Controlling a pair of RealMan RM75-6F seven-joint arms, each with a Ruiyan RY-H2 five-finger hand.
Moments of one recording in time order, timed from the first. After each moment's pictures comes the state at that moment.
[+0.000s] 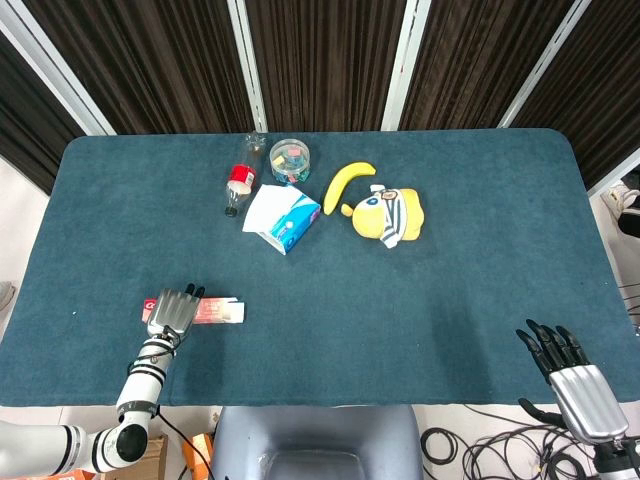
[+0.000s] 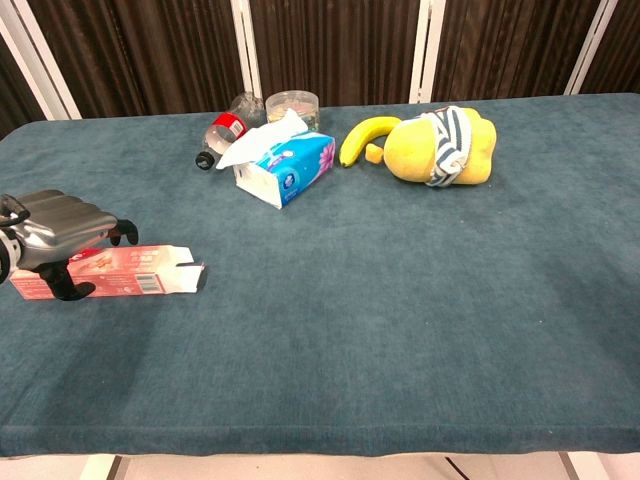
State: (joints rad) left arm -0.80 -1.49 0.00 -1.67 0.60 1.19 1.05; right arm 0.01 -1.05 -0.11 -1.61 -1.75 1.52 -0.03
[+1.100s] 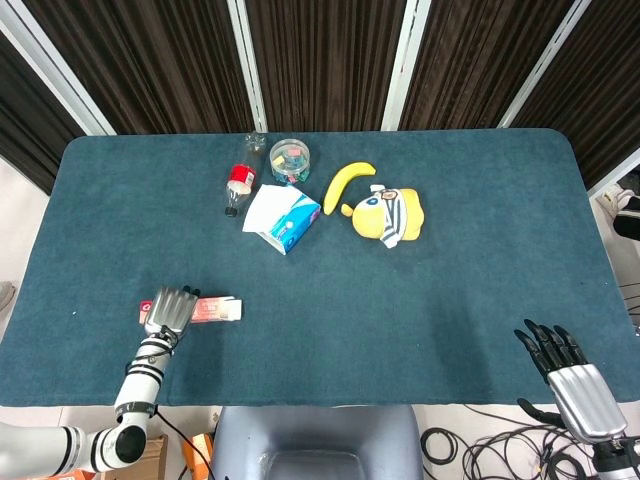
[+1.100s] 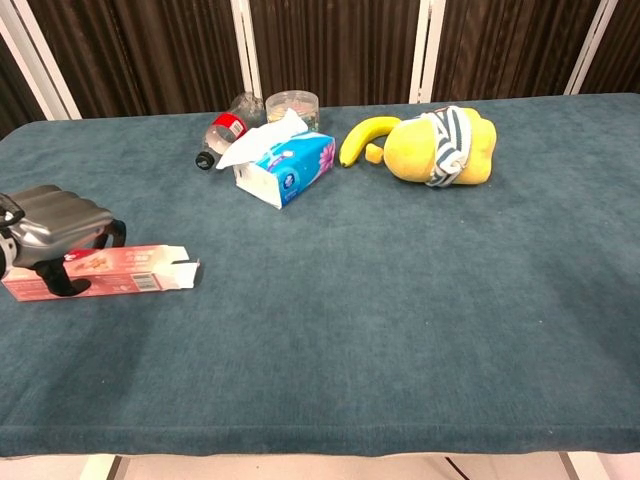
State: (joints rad) left arm -0.78 -1.49 0.01 -1.64 0.65 1.21 1.04; right arm 0.01 -1.05 -0.11 -1.61 -1.76 1.51 -0.03
